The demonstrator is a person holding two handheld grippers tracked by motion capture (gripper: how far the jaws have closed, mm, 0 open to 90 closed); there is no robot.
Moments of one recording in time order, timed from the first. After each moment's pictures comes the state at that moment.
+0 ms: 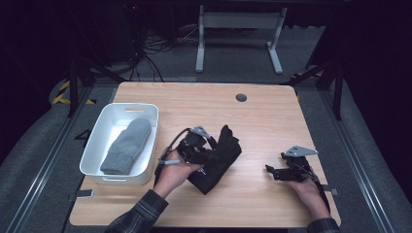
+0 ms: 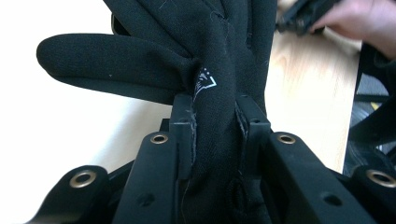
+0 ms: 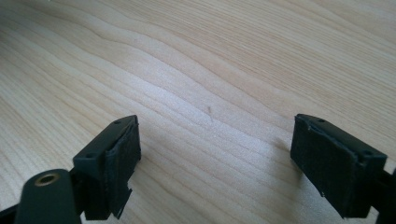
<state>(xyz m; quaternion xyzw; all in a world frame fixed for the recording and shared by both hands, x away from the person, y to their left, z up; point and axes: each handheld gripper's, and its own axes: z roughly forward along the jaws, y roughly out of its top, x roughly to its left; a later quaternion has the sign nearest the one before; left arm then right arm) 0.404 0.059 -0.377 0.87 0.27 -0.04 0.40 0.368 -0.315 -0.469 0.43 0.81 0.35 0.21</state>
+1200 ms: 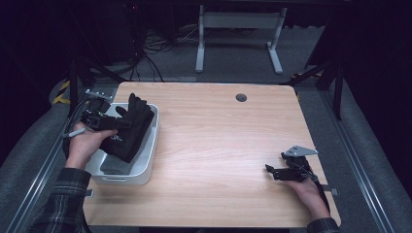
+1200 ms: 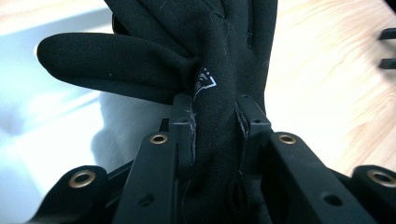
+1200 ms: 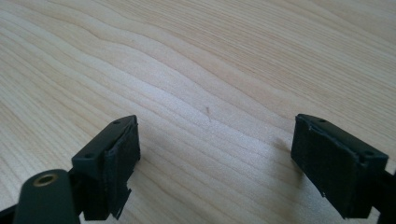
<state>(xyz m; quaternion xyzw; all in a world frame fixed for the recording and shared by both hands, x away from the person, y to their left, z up) 0.455 0.293 -0.338 0.81 0.47 0.02 0.36 0.368 -0.315 -0.469 0.43 0.81 0.35 0.21</state>
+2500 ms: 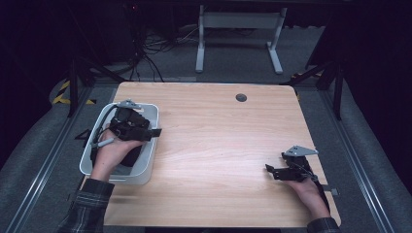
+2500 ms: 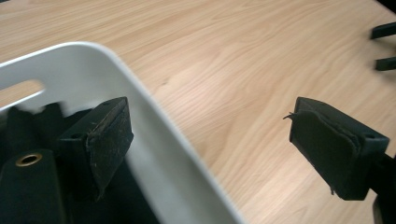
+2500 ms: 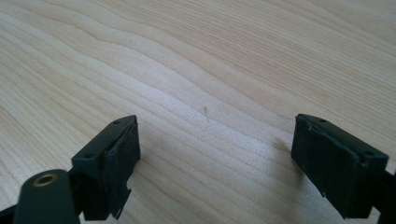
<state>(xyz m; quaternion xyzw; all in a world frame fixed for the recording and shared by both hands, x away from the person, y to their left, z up) 0.426 0.202 -0.340 0.82 0.40 0.09 0.40 0.369 -0.315 -0.469 0.44 0.80 0.35 0.21</state>
